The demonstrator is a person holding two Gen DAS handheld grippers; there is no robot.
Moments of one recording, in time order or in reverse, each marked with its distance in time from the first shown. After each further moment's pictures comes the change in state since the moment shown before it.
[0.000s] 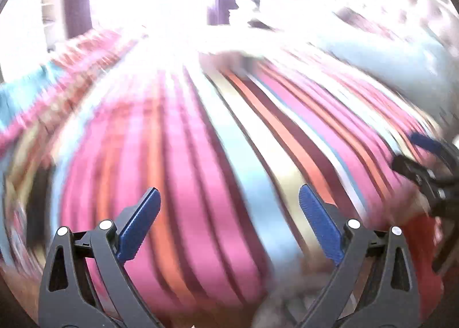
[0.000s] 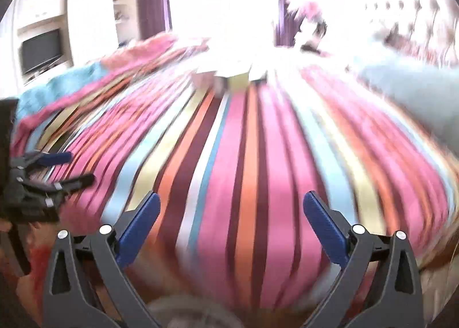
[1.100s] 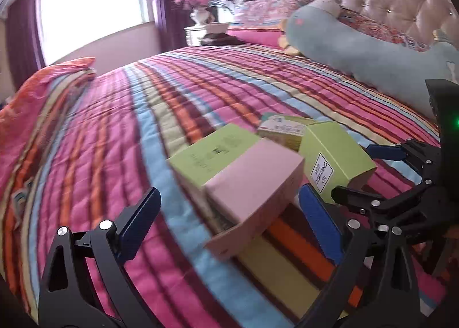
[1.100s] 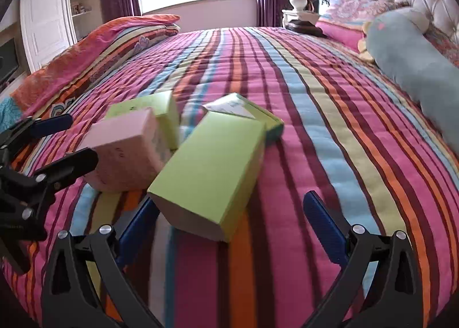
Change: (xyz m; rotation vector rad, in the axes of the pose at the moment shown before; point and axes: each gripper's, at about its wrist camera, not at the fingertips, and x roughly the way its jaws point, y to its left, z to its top) left arm 0.262 0.026 0.233 0.259 -0.043 -0.231; right arm 0.278 -0.039 0.167 0.081 0.156 -0.054
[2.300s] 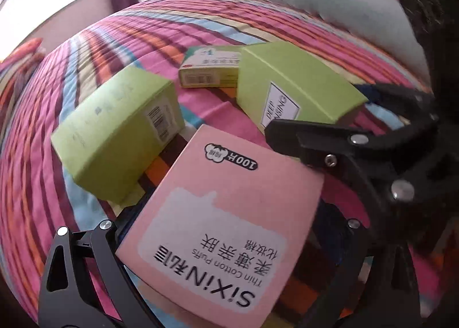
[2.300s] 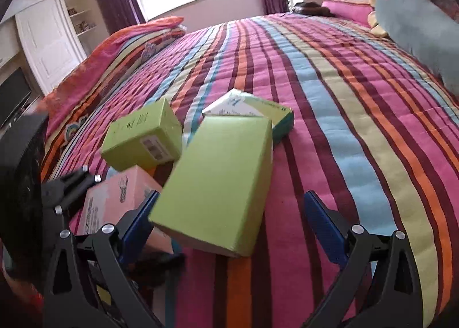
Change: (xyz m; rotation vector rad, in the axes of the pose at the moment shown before) left arm 0.063 -0.054 -0.017 0.065 0.259 -0.151; right arm 0.020 -0.017 0.012 0.103 0.018 0.129
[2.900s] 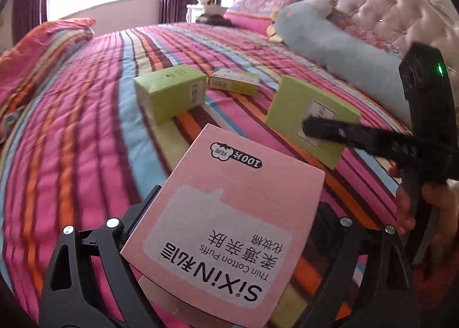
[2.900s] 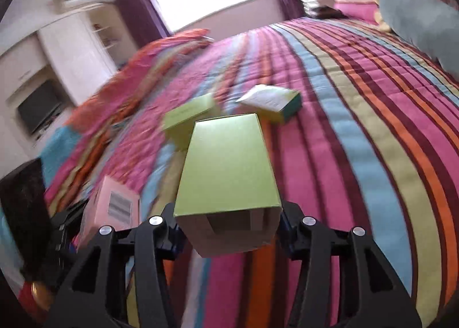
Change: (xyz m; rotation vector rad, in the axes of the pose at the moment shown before) left arm -0.117 -0.040 -0.100 -0.231 -0.209 0.043; right arm -0.093 -0.003 -0.065 0.002 -0.044 0.226
